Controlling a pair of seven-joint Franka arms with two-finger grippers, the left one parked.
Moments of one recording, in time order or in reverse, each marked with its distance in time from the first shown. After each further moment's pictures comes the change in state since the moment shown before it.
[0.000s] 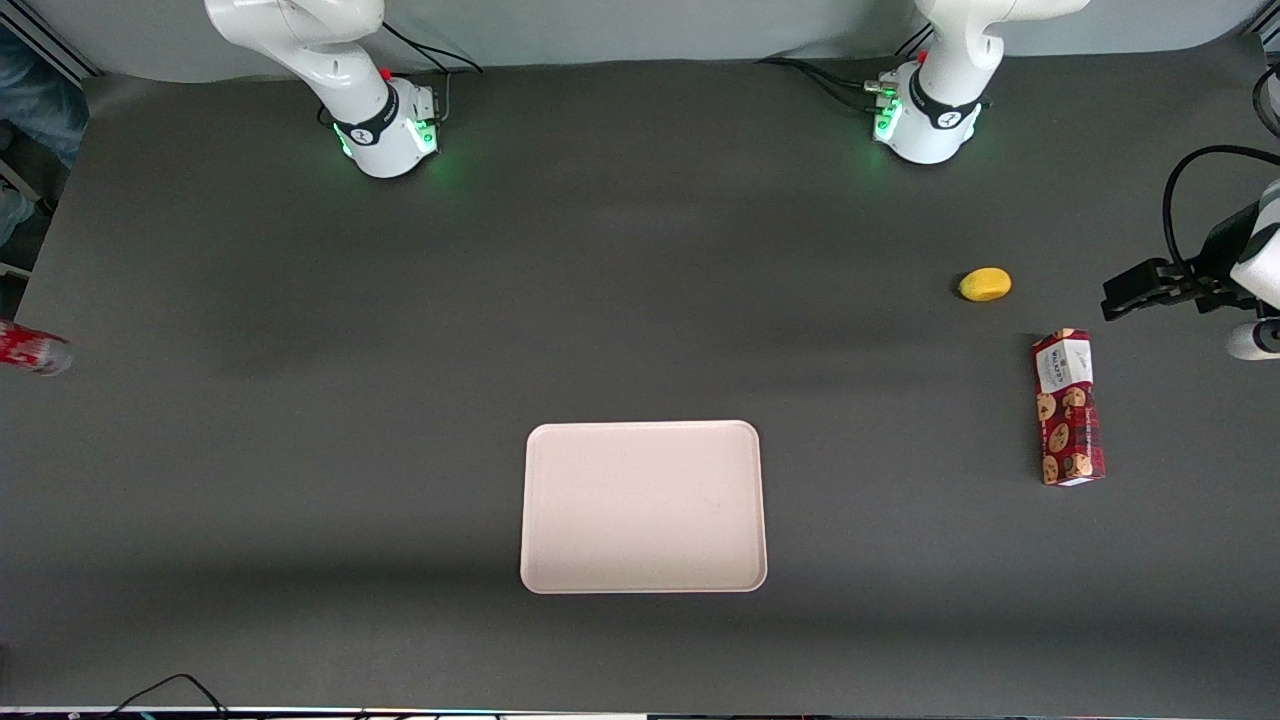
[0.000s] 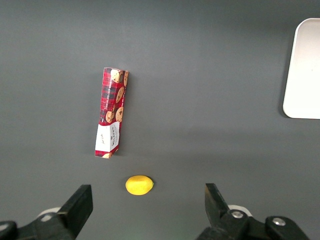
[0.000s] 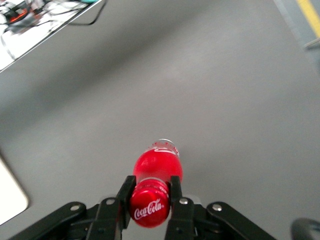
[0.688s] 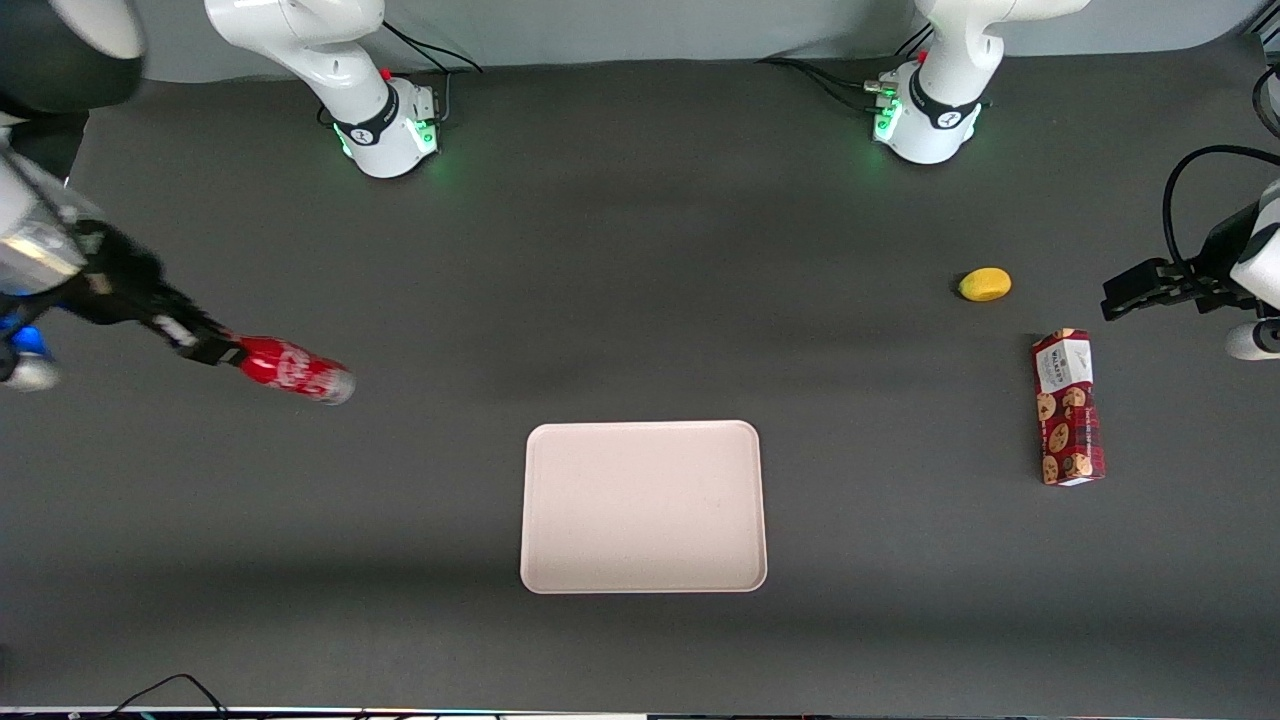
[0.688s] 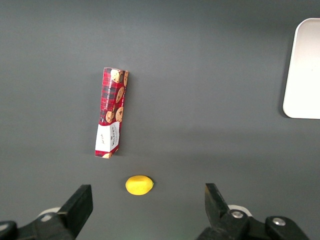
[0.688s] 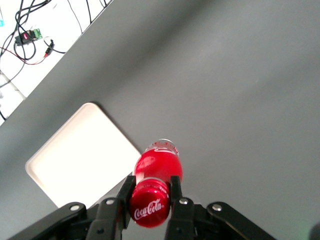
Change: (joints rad) arm 0.027 0.001 0.640 -0.014 -0.070 0.089 0.868
